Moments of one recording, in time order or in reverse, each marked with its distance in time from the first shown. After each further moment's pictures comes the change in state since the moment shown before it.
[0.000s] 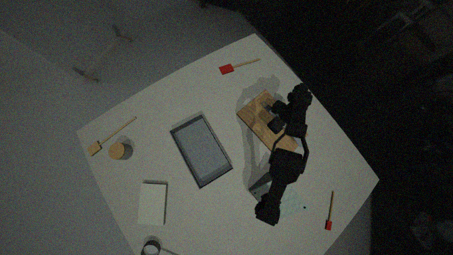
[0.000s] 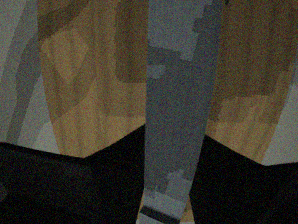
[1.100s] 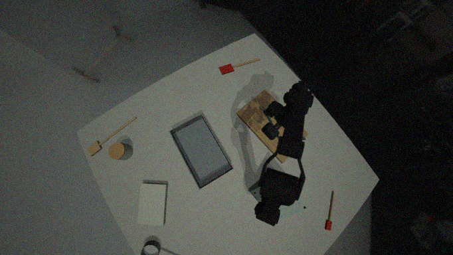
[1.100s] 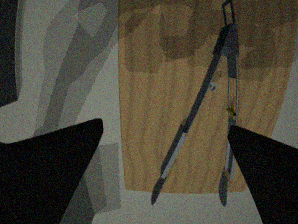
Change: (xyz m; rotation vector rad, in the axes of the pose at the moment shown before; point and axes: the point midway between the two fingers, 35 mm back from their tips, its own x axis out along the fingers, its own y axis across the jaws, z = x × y) arm -0.059 0.062 0.006 0.004 0.002 0.004
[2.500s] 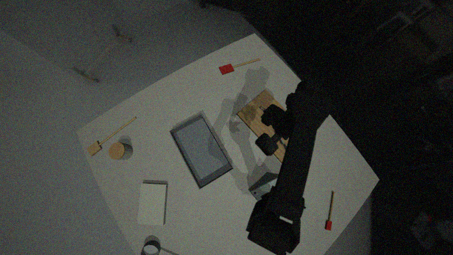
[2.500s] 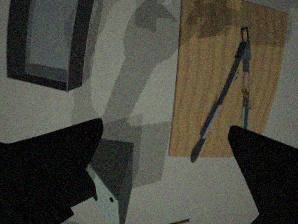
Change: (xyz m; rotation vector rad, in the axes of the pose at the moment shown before) arm -0.104 0.089 -0.008 -0.001 -0.008 -0.006
